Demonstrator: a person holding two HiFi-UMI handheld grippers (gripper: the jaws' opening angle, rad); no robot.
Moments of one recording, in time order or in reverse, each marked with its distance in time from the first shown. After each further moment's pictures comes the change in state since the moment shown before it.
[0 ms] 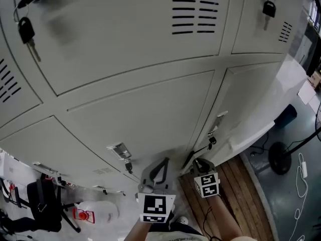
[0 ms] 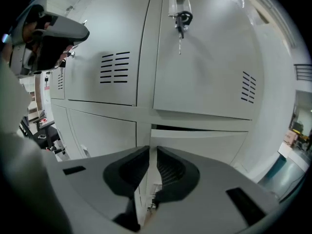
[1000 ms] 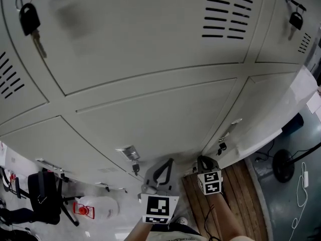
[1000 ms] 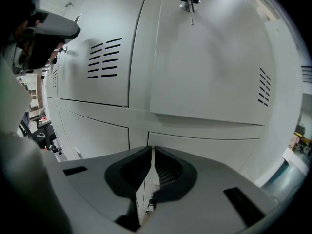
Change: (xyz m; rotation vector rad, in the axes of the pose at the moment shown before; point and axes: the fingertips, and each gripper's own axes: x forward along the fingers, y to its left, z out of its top) left arm 0.003 0.019 -0.005 -0.016 0.010 0.041; right arm 0.034 -0.003 0.014 -0.017 -0.001 0.008
